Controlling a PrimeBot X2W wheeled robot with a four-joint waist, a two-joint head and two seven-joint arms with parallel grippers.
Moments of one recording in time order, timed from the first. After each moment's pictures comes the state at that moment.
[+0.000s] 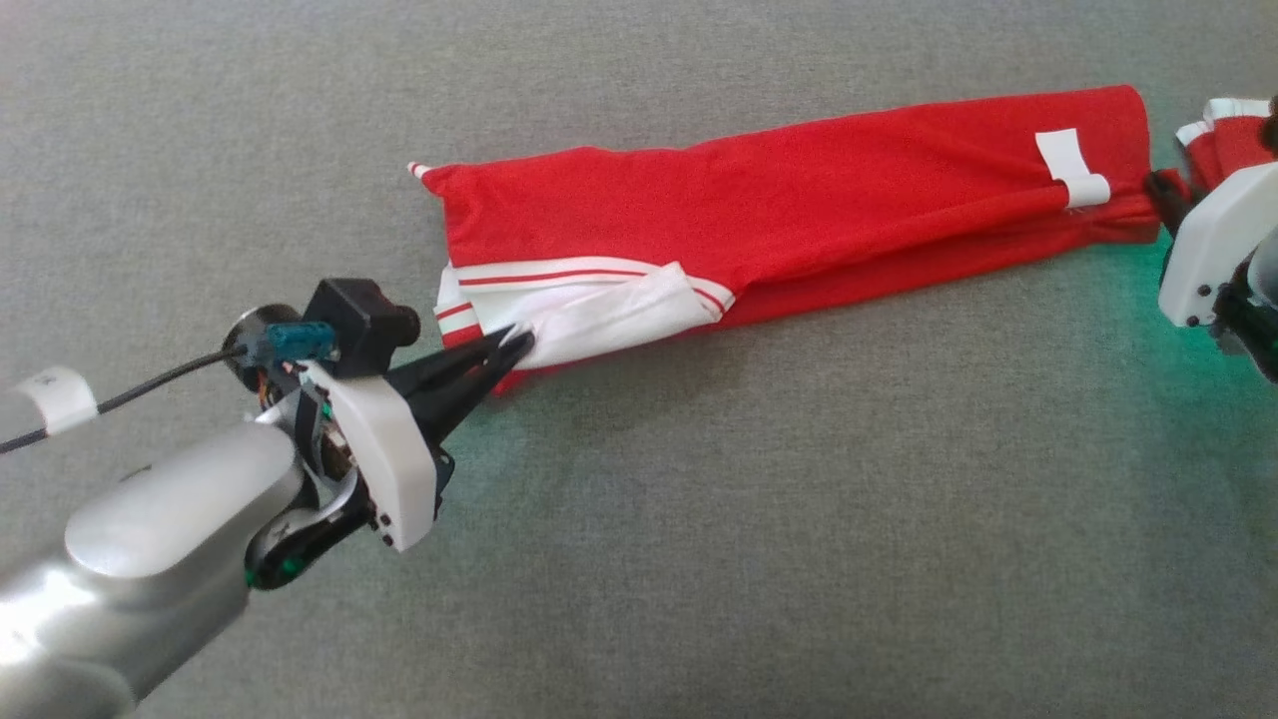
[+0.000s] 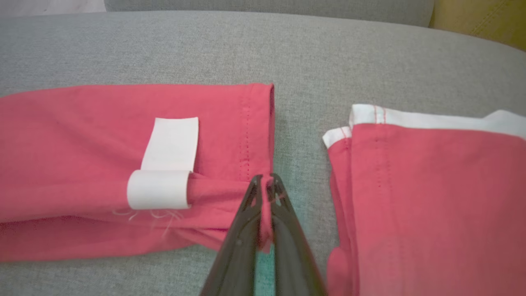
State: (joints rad) left arm -0.88 0.67 -1.29 0.18 -1.00 -0.13 0.06; right arm -0.87 -0.55 0.64 0.91 0.76 0.13 0.27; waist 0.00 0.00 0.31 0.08
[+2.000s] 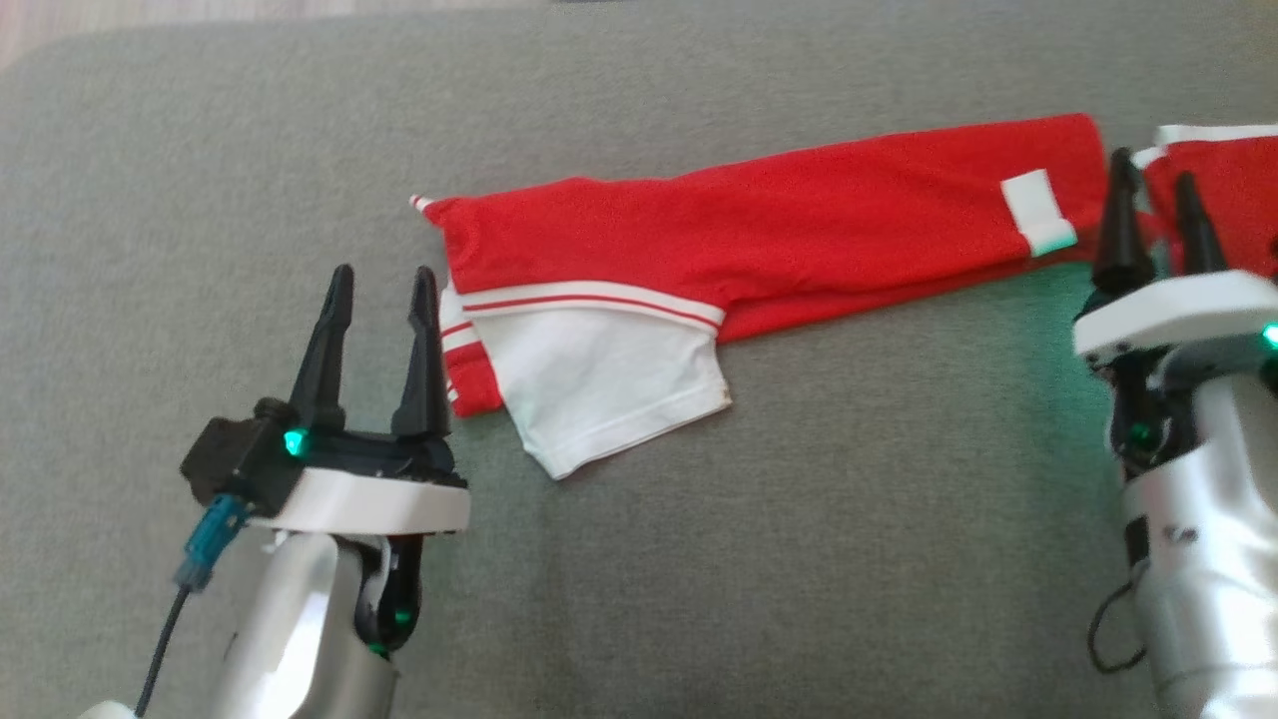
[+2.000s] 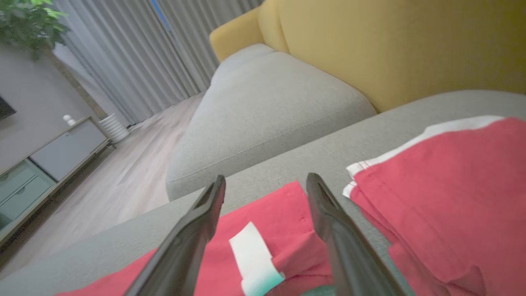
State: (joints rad) left arm -0.27 0.05 -0.17 0.25 -0.33 -0.12 -0.26; right arm -0.53 -0.12 -0.08 0.62 0.42 0.13 -0.14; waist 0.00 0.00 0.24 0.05
